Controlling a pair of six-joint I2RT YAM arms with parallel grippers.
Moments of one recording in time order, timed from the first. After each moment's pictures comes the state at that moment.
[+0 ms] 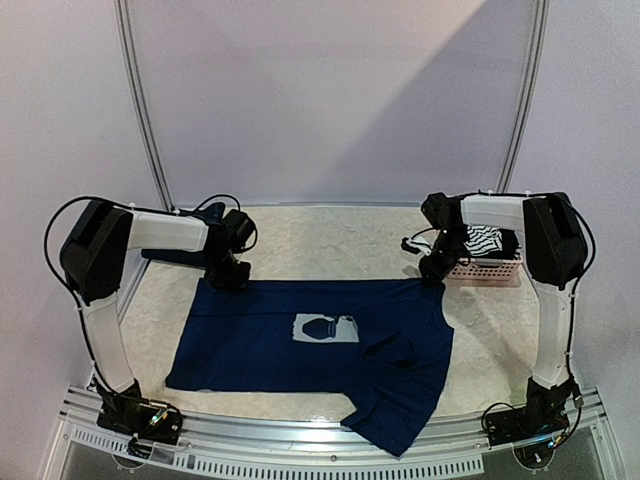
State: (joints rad) left arm -0.49 1.95 1.24 -0.59 -0.25 -0.36; right arm 0.34 2.11 1.55 -0.88 -0.02 -0.40
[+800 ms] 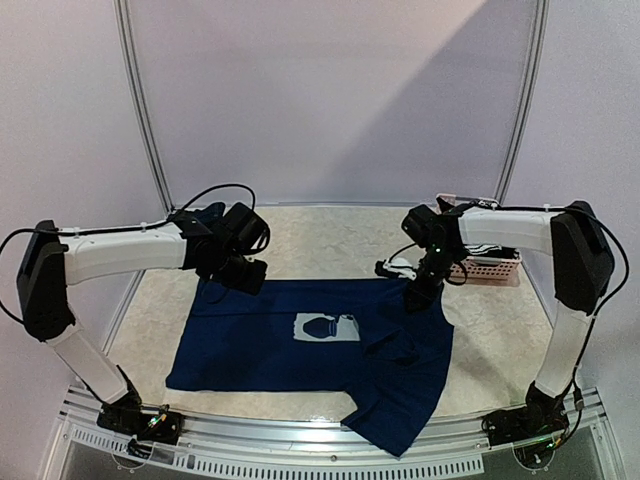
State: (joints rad) left arm -0.74 1.62 1.15 -0.61 -0.28 -0.38; right arm 0.57 1.86 1.34 -0.89 -0.16 -0.46
